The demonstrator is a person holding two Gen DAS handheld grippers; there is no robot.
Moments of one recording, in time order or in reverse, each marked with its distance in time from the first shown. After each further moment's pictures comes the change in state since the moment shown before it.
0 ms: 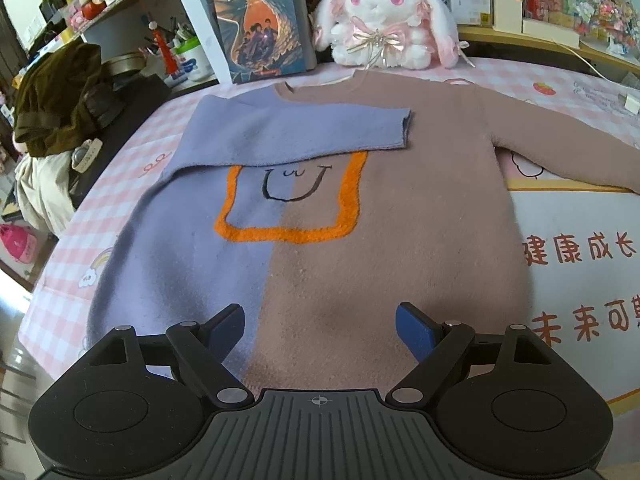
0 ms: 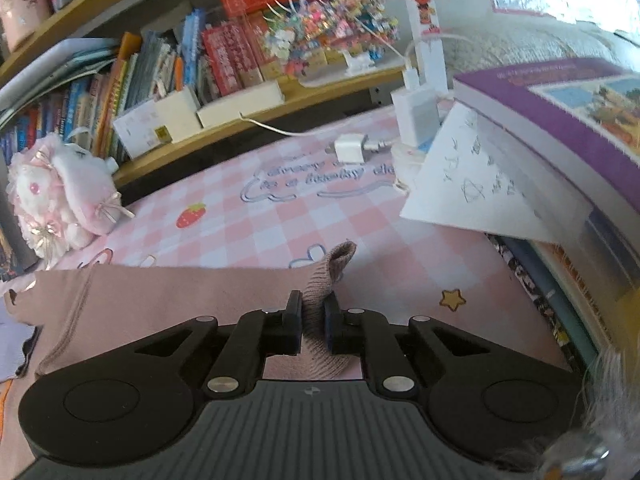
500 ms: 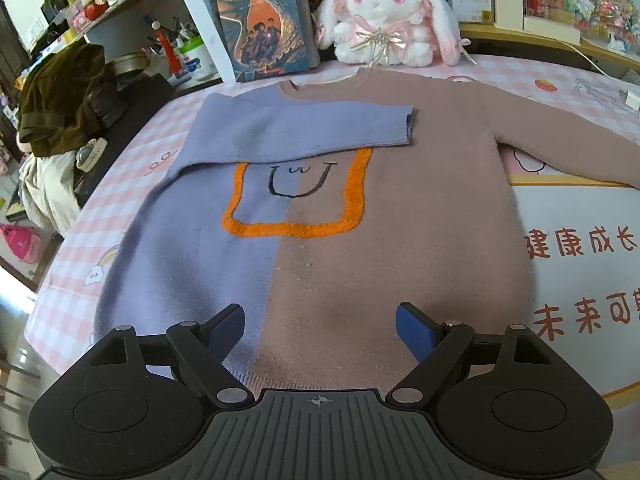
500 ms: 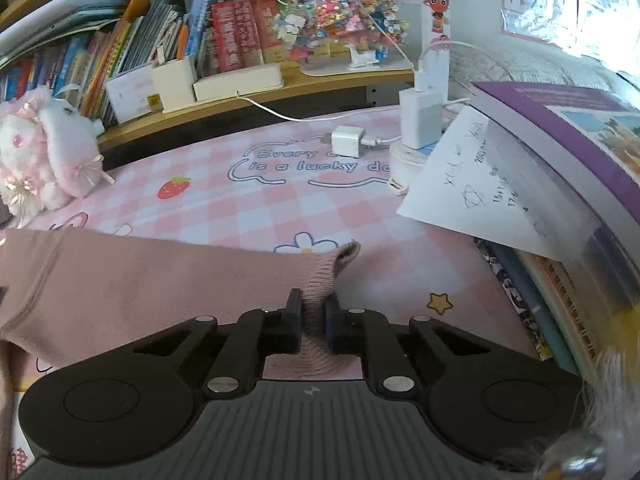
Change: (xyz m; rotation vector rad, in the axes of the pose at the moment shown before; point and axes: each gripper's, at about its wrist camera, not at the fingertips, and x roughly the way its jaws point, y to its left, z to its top) left arm -0.004 -0.001 -0.001 0.017 0.006 0.011; right arm 0.006 0.012 -0.006 -0.120 0.011 -0.075
